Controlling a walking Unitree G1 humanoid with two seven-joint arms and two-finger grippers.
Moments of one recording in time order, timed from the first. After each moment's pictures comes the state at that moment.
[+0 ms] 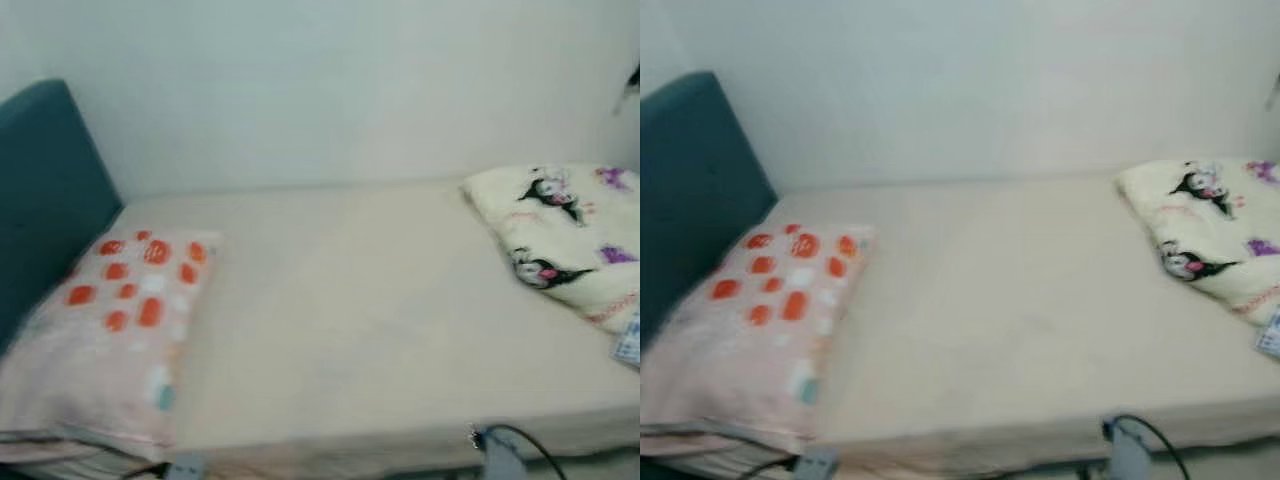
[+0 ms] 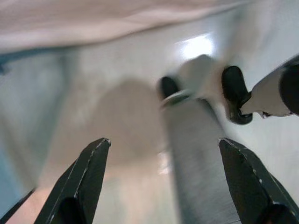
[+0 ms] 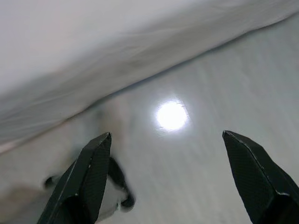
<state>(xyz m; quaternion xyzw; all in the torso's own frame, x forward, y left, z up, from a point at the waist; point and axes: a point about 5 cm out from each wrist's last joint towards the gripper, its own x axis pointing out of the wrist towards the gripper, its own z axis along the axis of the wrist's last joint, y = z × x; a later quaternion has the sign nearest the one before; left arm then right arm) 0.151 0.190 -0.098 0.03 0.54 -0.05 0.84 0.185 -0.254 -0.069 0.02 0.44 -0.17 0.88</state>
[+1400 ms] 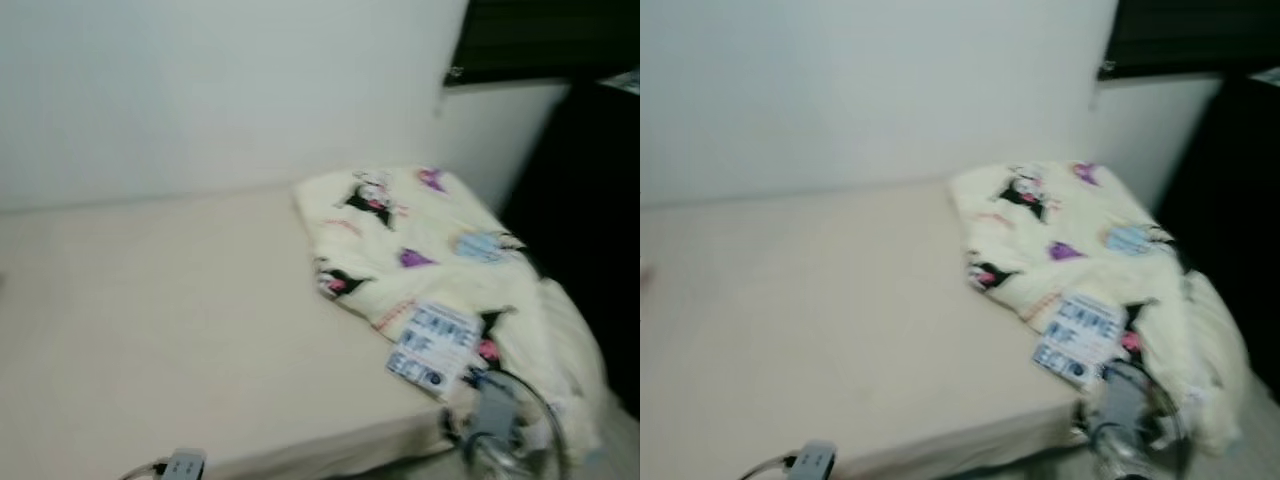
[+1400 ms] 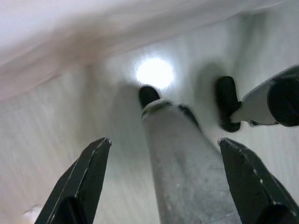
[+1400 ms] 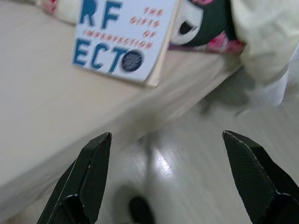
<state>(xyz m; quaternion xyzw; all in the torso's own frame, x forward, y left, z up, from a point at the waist) 0.159 0.191 -0.094 -0.01 0.51 -0.05 0.86 0.246 -0.241 -0.035 0.04 0.34 -0.17 0.92</state>
